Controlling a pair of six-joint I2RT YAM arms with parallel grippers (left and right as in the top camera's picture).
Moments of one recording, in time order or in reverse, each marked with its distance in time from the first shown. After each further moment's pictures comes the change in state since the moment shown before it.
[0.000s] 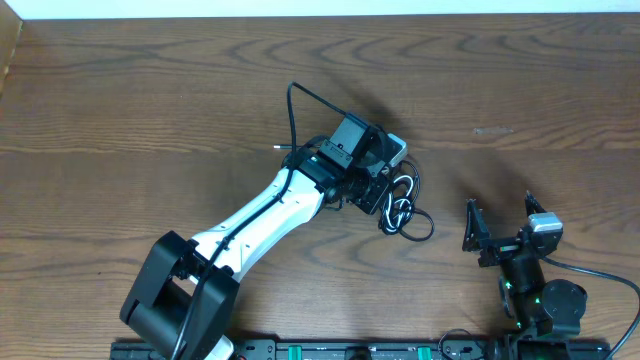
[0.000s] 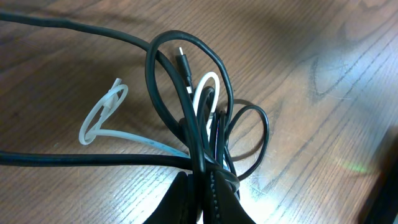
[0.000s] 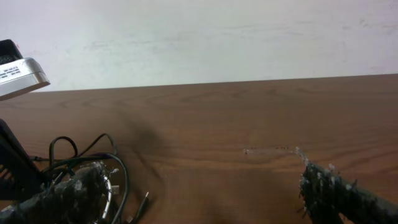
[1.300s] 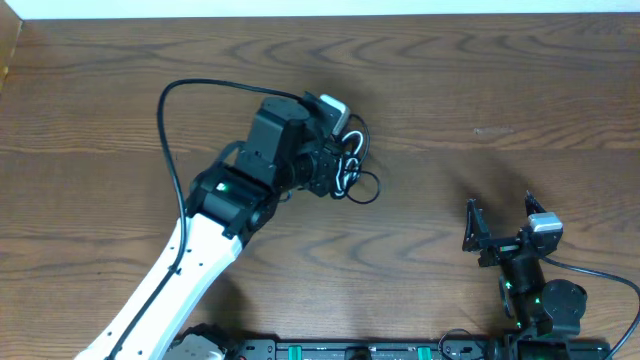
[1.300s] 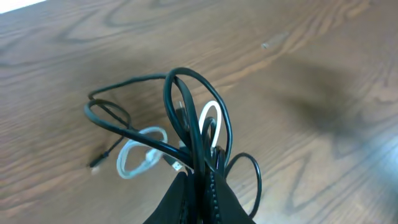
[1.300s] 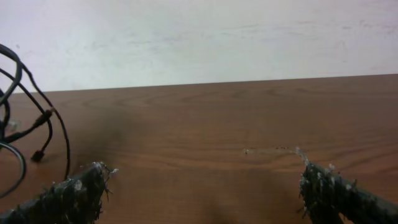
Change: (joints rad) left arm 0.149 -0.428 0.000 -0.121 -0.206 0.000; right arm 0.000 0.000 0.000 0.000 0.000 0.000
